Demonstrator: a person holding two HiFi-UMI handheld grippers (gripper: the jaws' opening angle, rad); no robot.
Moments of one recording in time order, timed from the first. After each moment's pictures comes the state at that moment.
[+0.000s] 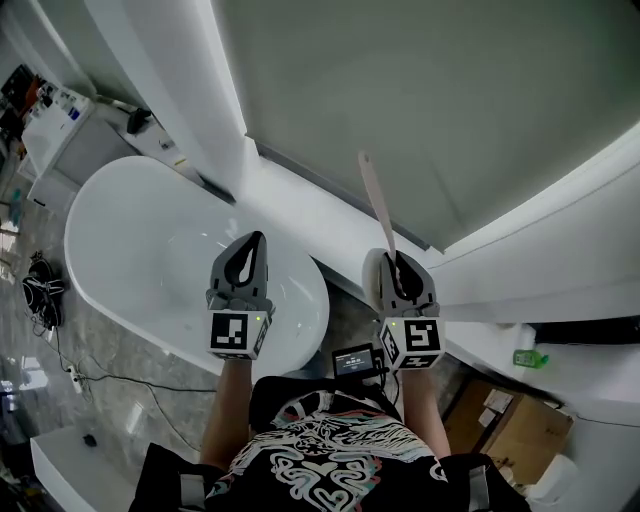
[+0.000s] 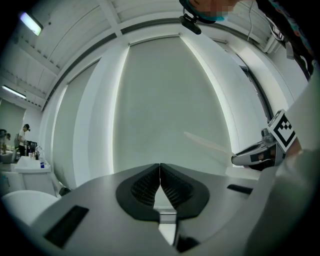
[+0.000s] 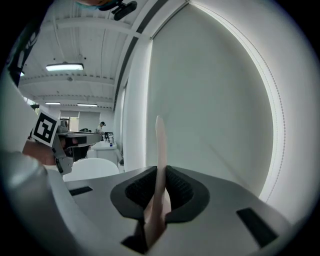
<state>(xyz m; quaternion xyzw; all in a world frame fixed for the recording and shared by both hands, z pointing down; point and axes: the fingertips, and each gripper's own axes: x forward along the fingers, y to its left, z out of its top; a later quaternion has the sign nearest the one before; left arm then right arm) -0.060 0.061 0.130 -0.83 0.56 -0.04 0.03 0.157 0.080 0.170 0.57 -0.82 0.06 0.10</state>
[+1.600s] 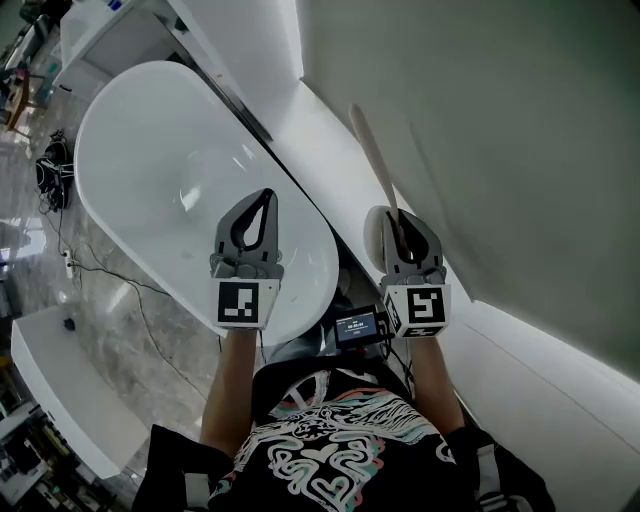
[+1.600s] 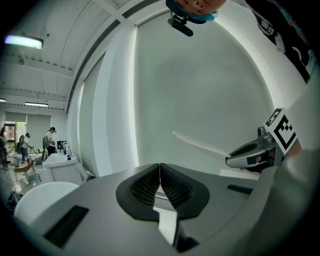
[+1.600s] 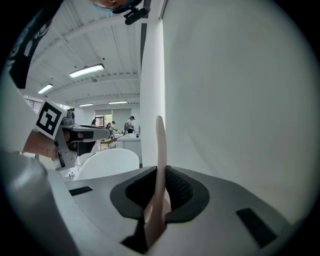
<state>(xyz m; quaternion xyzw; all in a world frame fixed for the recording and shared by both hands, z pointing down) -0.115 -0.091 0.200 -0.72 0.69 -0.07 -0.02 0.064 -0.127 0.257 0.38 -0.91 0.07 0.14</state>
